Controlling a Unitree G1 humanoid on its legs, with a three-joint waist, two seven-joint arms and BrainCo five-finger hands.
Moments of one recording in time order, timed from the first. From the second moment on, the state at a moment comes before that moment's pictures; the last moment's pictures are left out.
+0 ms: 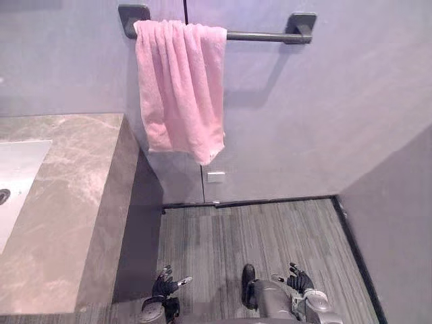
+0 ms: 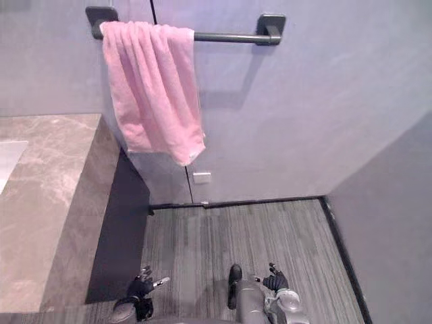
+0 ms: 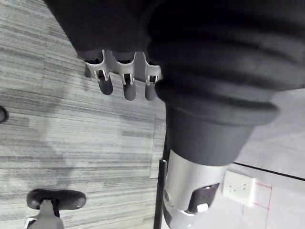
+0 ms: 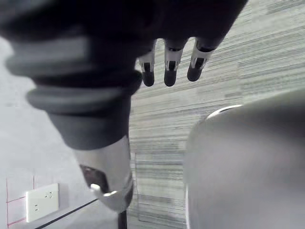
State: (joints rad) left arm 0.09 0.04 0.05 0.94 -0.16 -0.17 0.03; right arm 0.01 -0.09 -0.08 0.98 0.01 -0.08 -0.02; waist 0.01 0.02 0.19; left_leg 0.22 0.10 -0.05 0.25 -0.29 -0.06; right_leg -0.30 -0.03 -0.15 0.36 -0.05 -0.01
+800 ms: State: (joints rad) left arm 0.12 0.11 0.05 0.92 -0.12 -0.16 0.05; right arm 0.05 -0.08 -0.10 0.99 -0.01 -0.07 -0.05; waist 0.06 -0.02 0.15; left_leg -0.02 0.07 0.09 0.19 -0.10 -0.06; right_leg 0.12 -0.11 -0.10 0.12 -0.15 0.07
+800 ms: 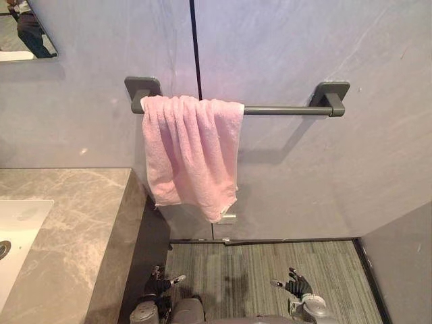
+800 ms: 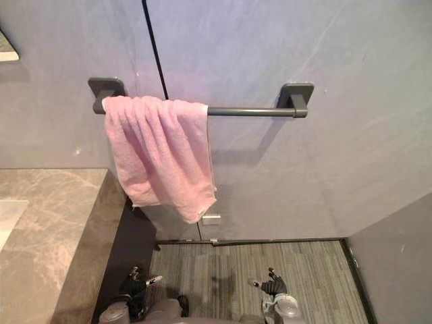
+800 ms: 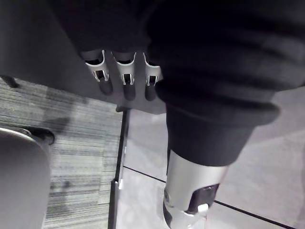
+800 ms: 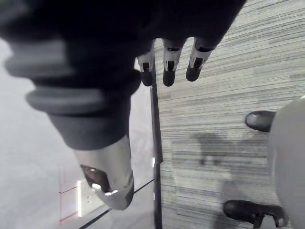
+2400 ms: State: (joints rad) left arm 0.04 0.28 0.08 0.11 -0.04 -0.21 0.13; right arm 0.07 -0.14 -0.02 0.92 -0.05 -0.07 0.00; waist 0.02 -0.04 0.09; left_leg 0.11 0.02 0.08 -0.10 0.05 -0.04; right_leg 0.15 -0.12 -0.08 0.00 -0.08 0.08
